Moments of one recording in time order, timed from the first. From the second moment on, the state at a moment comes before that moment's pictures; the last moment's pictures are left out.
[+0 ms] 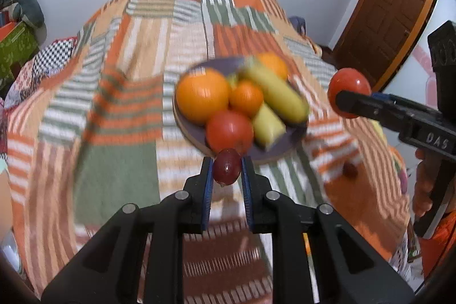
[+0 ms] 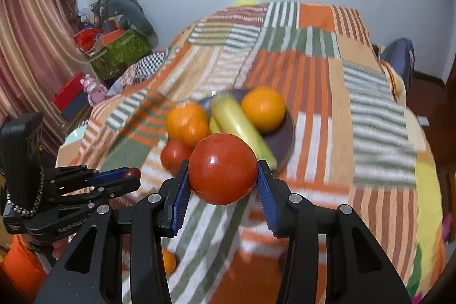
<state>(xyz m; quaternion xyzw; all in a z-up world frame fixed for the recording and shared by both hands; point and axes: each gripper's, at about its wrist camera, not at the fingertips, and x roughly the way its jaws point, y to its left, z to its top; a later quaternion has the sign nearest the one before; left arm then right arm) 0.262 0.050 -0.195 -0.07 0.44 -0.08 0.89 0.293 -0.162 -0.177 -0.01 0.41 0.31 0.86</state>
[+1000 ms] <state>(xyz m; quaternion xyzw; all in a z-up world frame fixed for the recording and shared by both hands) 0.419 0.077 -0.208 -0.07 0.44 -0.05 0.89 0.413 -0.078 -0.206 -0.08 0.42 0.30 0.85</state>
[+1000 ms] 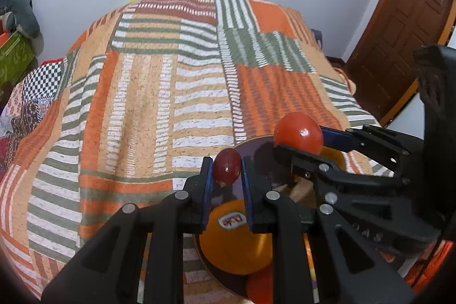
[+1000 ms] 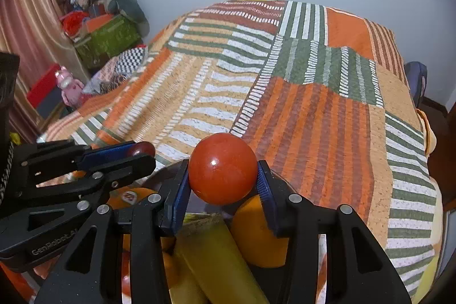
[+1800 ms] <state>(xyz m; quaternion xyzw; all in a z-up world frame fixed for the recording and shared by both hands) 0.409 0.070 -0.215 -0.07 0.47 -0.09 0.88 0.395 -0.094 -0.199 -0.09 0.42 0.32 0.84</state>
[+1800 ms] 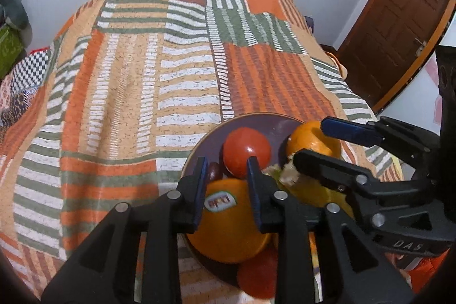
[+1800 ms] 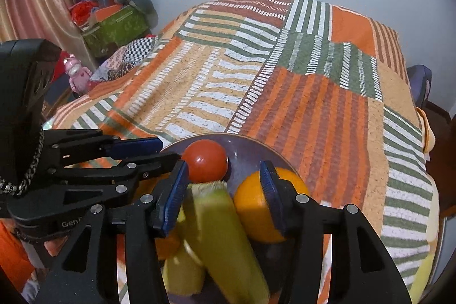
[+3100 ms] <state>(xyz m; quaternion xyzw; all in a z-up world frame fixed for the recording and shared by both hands) 0.212 -0.024 -0.235 -0.03 0.50 -0.09 0.86 0.241 -0.235 -0.211 -0.04 0.44 0.23 0.87</state>
